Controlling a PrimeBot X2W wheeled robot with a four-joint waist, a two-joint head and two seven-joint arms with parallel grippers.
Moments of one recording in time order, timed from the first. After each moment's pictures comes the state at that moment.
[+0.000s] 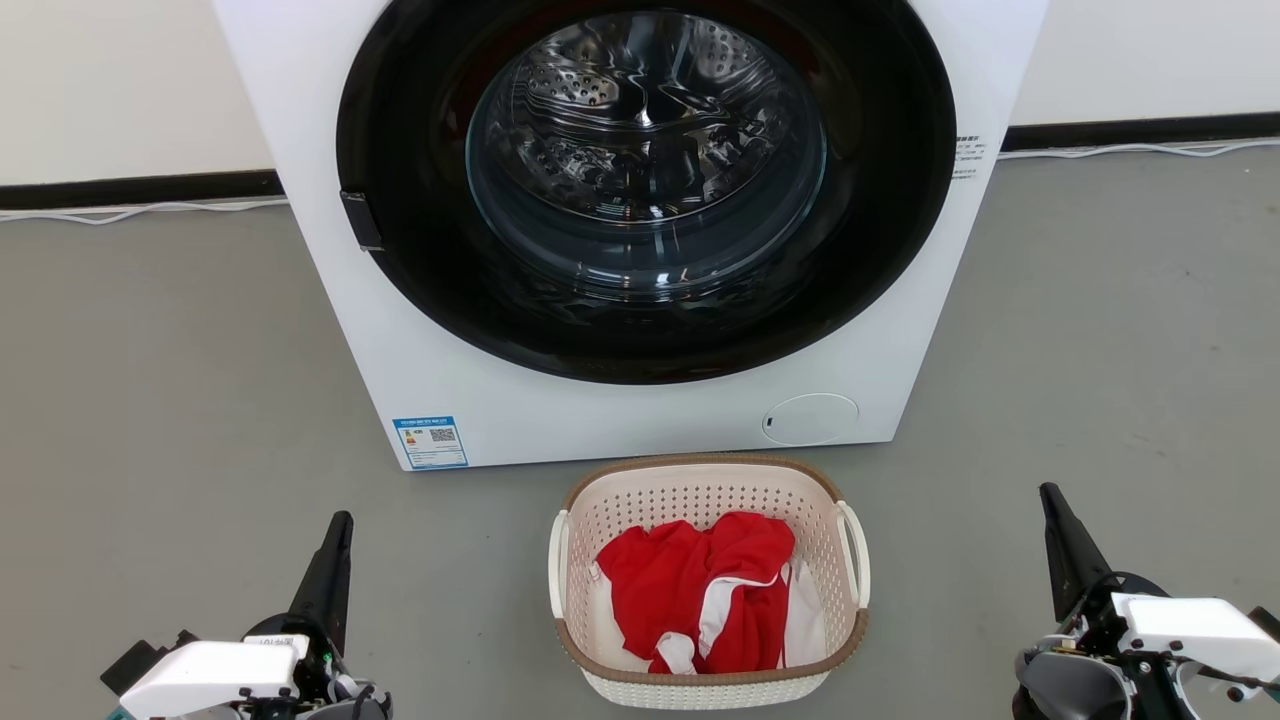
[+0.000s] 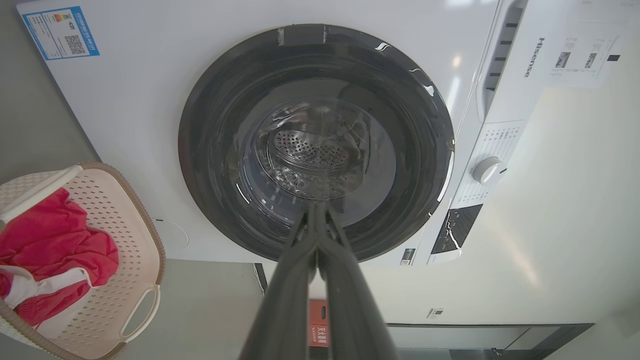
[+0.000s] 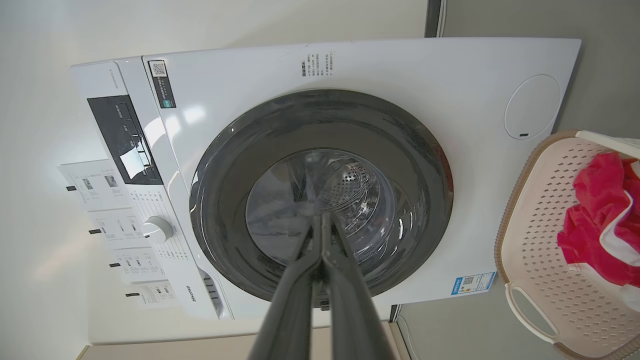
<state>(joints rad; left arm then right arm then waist) -0.05 0.04 0.08 0.27 -1.61 -0.12 0.11 -0.08 -0.05 -0.13 0.27 1.62 0.12 0.11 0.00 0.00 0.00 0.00</state>
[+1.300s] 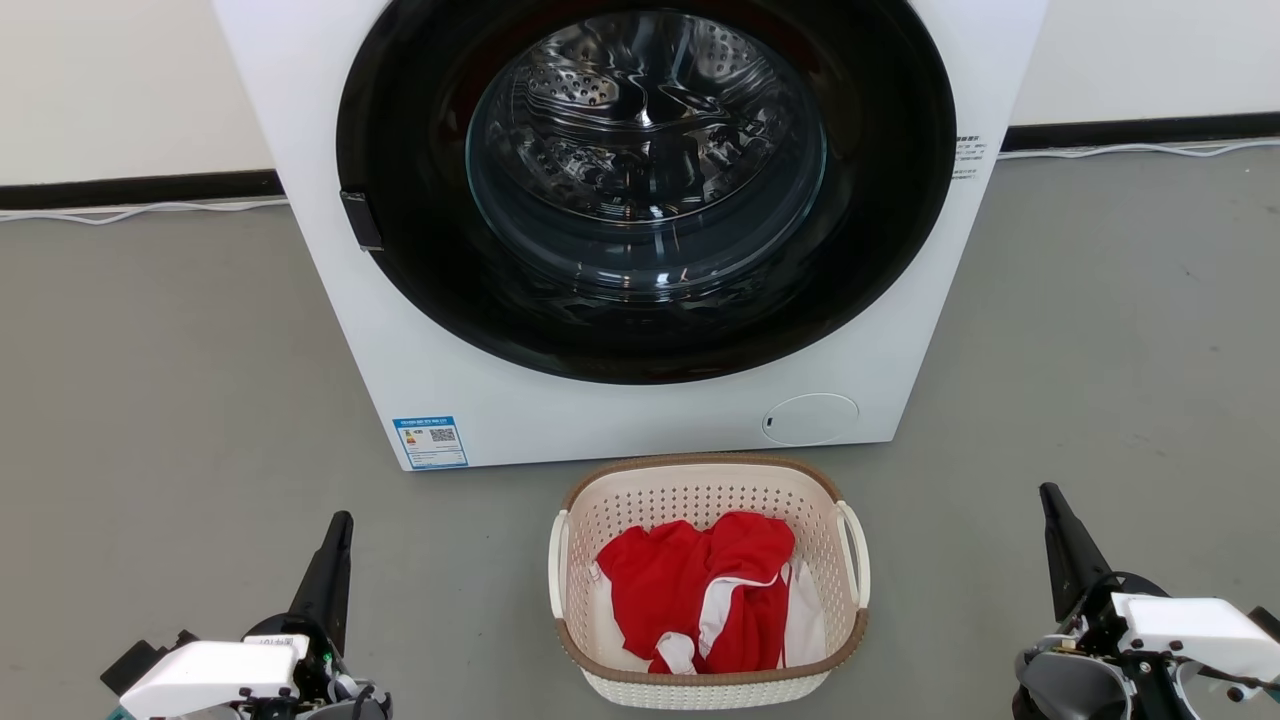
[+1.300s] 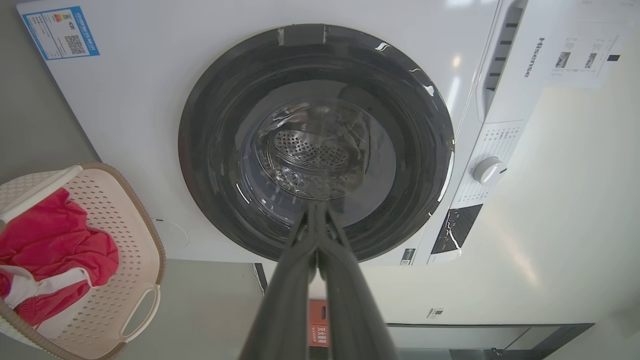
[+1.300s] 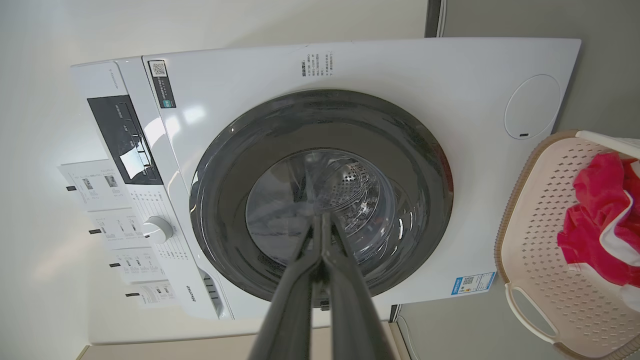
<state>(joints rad) -0.05 0.04 0.08 0.27 -1.61 -0.12 0.11 -0.08 -0.05 -0.13 0.27 1.62 0.12 0.11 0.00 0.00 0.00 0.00</state>
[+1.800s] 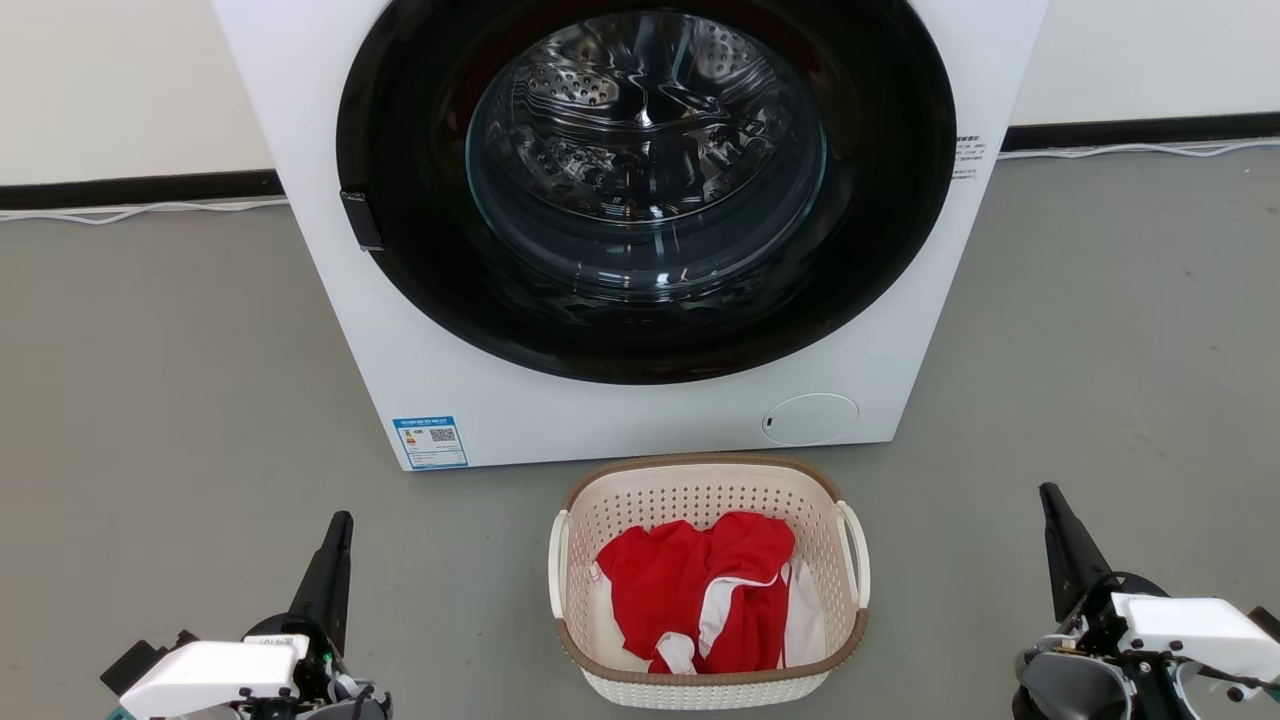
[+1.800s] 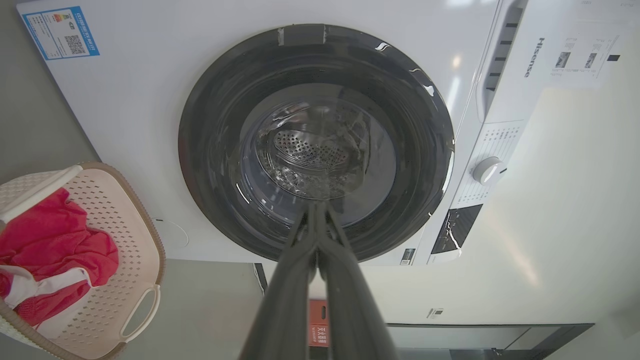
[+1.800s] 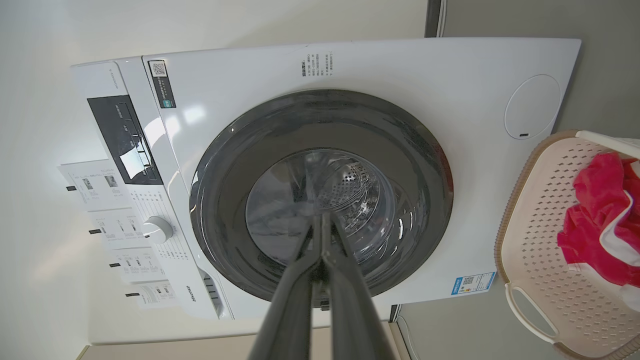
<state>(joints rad) -0.05 0.04 0.08 0.27 -1.61 -0.12 0.11 -0.08 -0.05 -0.13 0.27 1.62 0.12 0.11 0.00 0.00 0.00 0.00</state>
